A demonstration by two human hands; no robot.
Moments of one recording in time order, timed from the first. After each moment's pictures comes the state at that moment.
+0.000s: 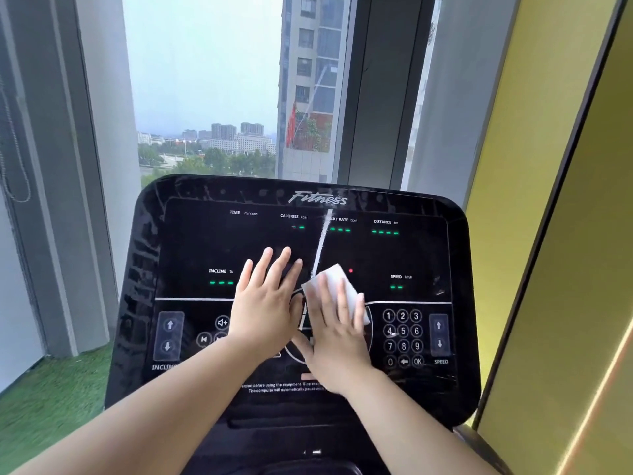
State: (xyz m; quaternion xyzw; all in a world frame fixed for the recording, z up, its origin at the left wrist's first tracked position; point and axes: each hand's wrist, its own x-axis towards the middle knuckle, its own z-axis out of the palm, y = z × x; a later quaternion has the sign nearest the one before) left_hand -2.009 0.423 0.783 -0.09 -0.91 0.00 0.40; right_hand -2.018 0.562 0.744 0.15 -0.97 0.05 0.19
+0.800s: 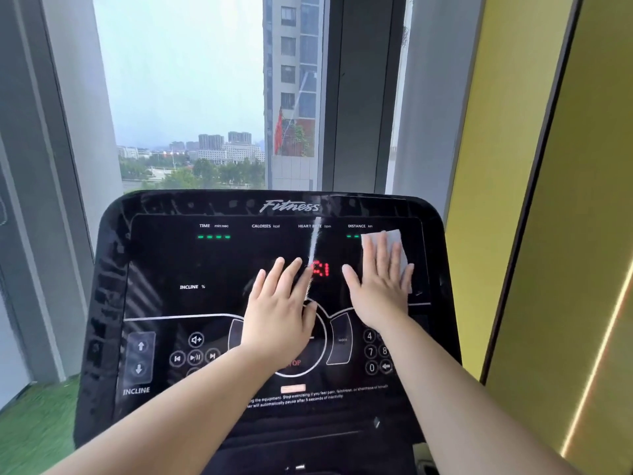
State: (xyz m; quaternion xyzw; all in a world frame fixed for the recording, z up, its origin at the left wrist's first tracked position) left_hand -2.017 0.469 0.789 -0.12 -0.91 0.00 0.40; right_hand -2.051 0.637 0.817 0.03 -0.97 0.16 0.19
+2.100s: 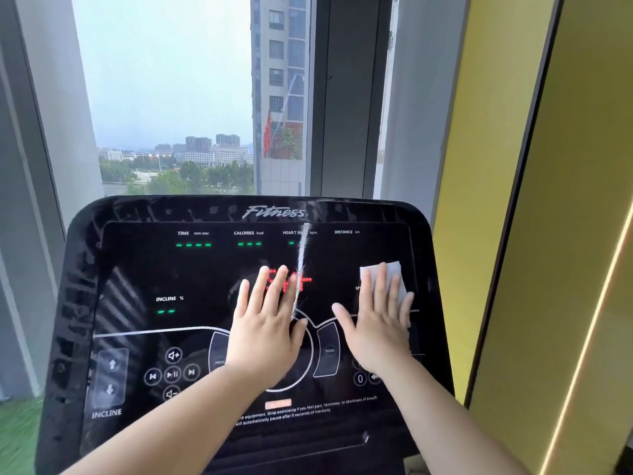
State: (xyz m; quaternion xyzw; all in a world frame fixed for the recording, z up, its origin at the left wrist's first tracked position) left_hand -2.028 0.472 0.773 -0.12 -0.90 0.02 0.41; right_hand -2.032 0.650 0.785 0.01 -0.98 0.12 0.17
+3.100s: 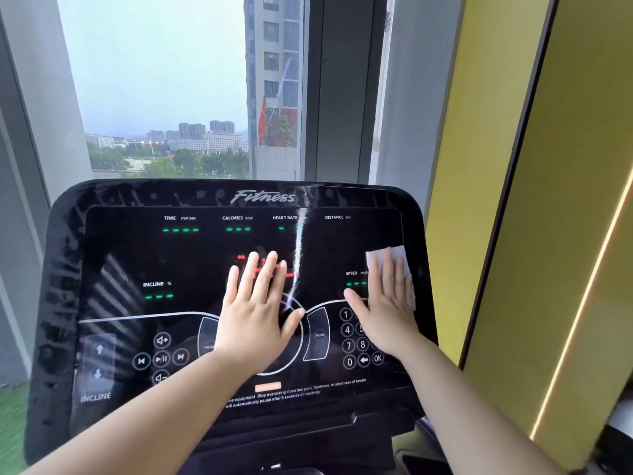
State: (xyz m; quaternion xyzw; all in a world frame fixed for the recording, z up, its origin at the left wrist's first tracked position) left_hand -2.031 0.472 0.770 -0.11 -0.91 0.03 0.39; right_hand -2.032 0.684 0.789 0.07 -0.98 0.14 0.16
